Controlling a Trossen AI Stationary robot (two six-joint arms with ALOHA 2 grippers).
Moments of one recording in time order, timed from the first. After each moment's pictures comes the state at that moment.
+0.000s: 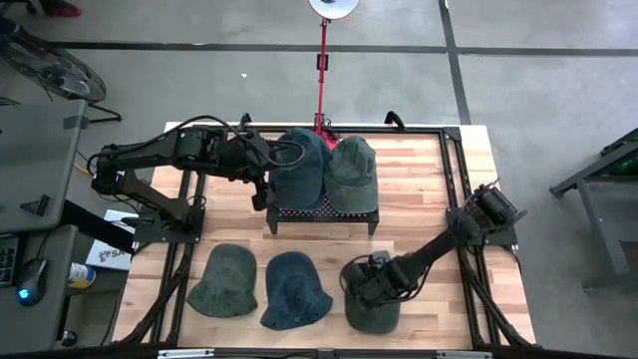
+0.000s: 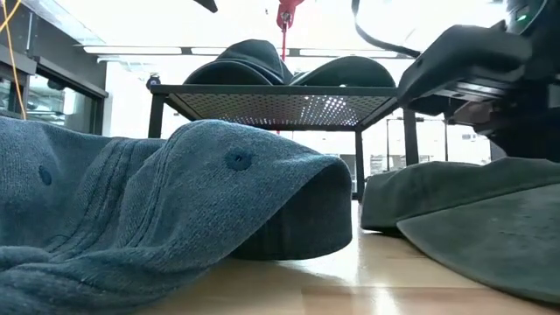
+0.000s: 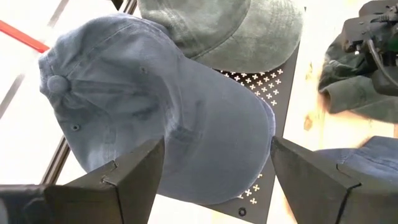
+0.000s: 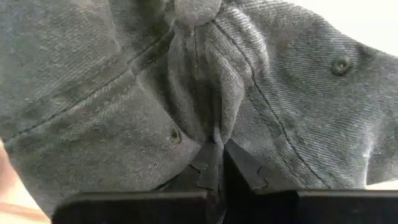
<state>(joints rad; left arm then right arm) 0.00 1.37 1.69 -1.18 -0.25 -0.18 0.59 1.93 1.19 -0.72 0.02 2.02</state>
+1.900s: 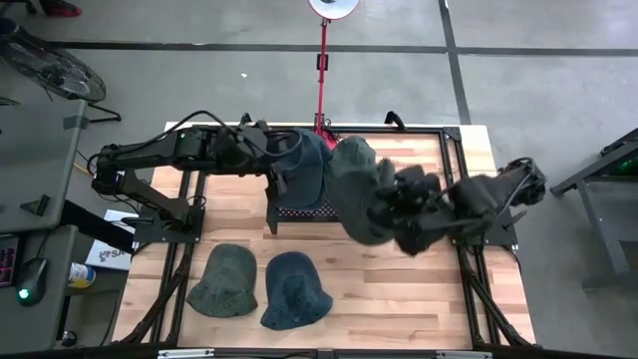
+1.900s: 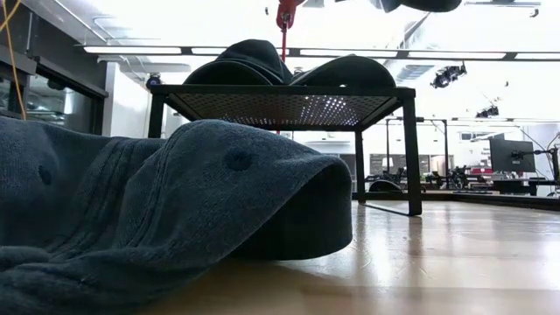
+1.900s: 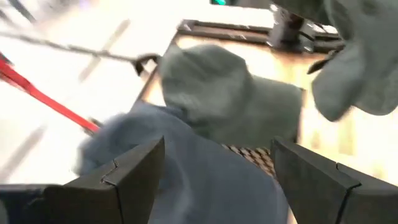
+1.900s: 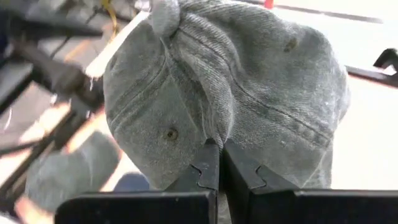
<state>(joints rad) 0.00 1.37 1.69 -0.93 -0.36 -0.11 0.45 1.62 2.03 -1.57 0.82 1.40</state>
